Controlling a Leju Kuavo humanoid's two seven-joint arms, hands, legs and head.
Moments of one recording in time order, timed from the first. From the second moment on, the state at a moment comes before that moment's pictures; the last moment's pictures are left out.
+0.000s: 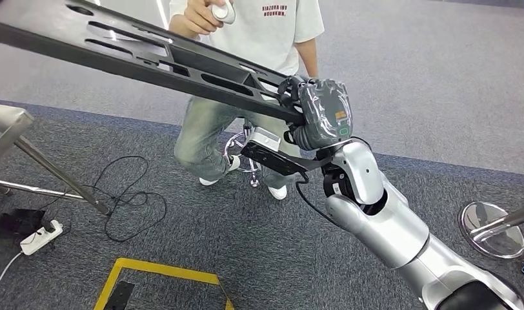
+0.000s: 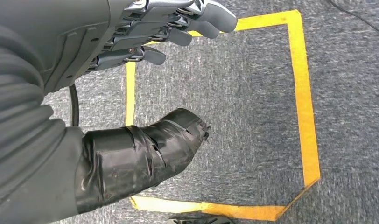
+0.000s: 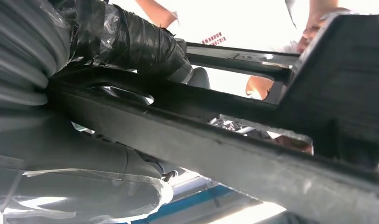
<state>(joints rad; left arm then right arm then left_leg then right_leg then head) -0.12 0.15 -0.51 -0.23 0.34 0.27 -0.26 -0.78 -0.20 0.73 -1.50 0.83 -0.31 0.40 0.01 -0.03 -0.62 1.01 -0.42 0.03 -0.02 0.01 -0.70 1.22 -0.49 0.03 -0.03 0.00</state>
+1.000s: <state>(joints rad) -0.11 0.16 -0.51 -0.23 0.36 0.27 -0.31 -0.78 -0.19 0.73 -1.51 0.86 -0.32 0.38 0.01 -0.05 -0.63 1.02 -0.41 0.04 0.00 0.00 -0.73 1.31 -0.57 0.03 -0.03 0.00</state>
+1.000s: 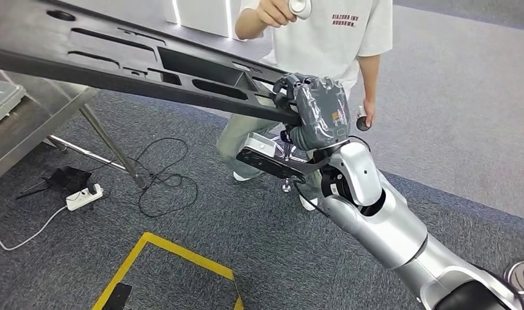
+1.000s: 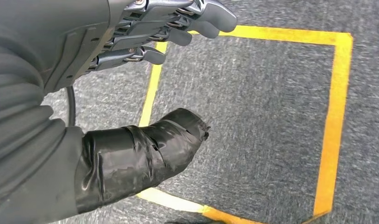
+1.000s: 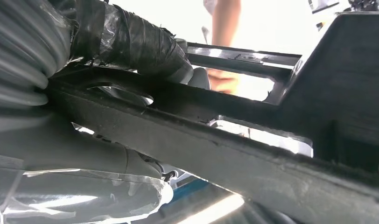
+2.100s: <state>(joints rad) -0.10 0.15 -0.51 -0.23 0.38 0.27 -0.30 -0.80 -0.18 0.73 -1.52 0.89 -0.30 0.38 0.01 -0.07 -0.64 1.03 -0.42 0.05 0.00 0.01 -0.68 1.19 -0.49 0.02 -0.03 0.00</state>
